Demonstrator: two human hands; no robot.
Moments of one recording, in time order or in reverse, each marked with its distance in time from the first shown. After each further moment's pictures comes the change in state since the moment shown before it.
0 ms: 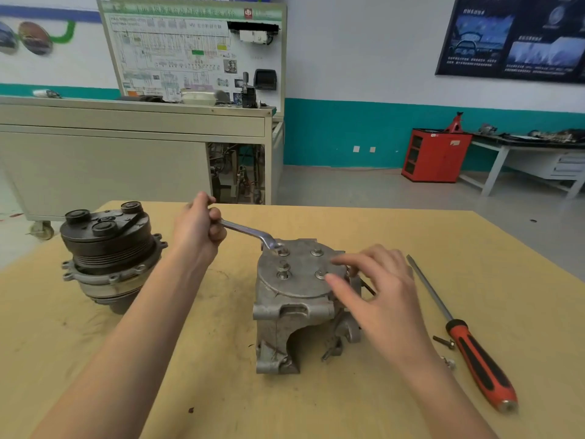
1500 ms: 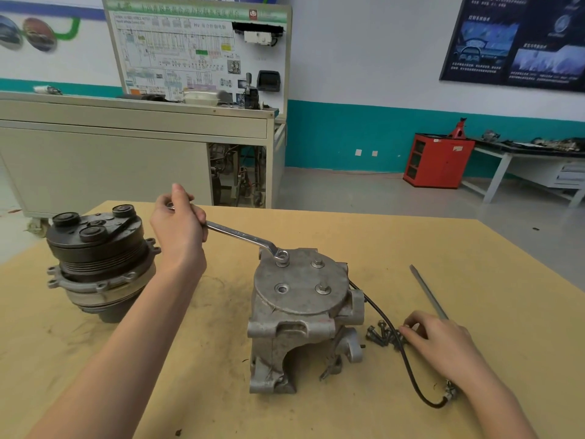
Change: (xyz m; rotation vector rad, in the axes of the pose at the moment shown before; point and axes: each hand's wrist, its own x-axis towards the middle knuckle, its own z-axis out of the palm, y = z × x) left_hand 0.009 -0.007 -0.002 0.111 0.201 0.420; right_hand -0.017 0.158 -0.014 -0.586 -0.526 0.396
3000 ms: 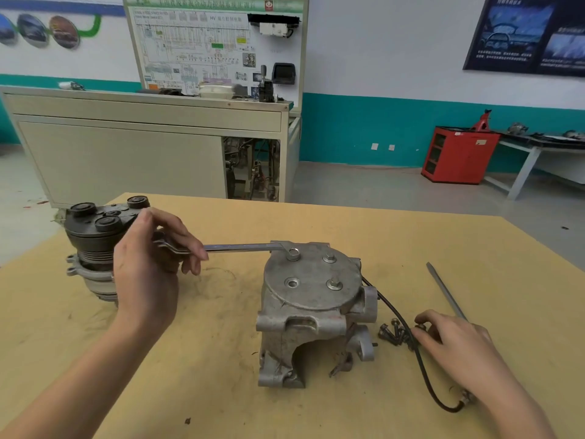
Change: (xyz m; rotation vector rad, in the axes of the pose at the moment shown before) left_hand -0.057 0.025 -0.069 -0.148 -0.397 0.285; right_hand -0.009 -0.005 -0.002 -0.042 0.034 -0.071
